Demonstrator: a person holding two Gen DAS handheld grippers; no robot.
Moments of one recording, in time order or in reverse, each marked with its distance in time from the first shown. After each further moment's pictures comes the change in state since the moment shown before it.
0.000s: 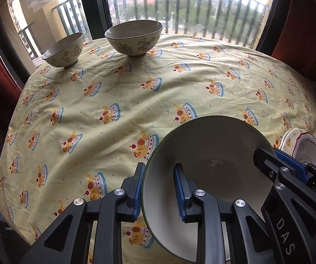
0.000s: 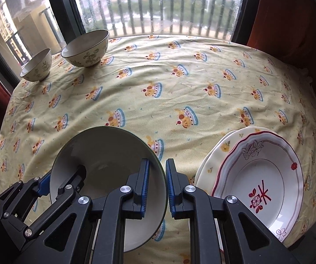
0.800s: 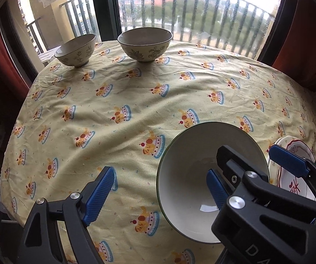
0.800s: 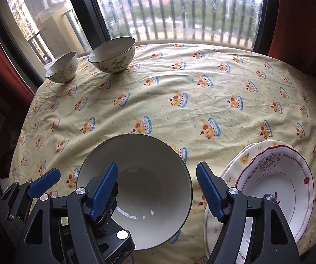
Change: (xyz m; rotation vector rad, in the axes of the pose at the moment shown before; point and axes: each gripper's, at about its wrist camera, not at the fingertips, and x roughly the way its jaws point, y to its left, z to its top) left arm -0.027 0.012 -0.001 -0.055 -0.019 -0.005; right arm -0.015 0.009 0.006 -0.050 -0.037 0.150
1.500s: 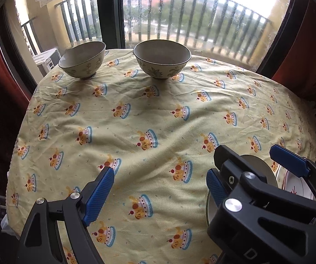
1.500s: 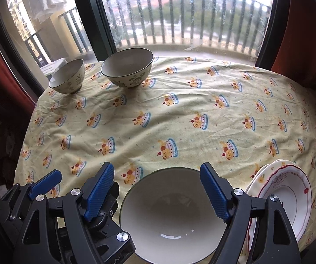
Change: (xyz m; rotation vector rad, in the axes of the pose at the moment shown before) left arm -0.005 0.060 0.042 0.023 -0.007 -0.063; right arm 0.000 0.061 0.040 0.009 -0.017 -0.053
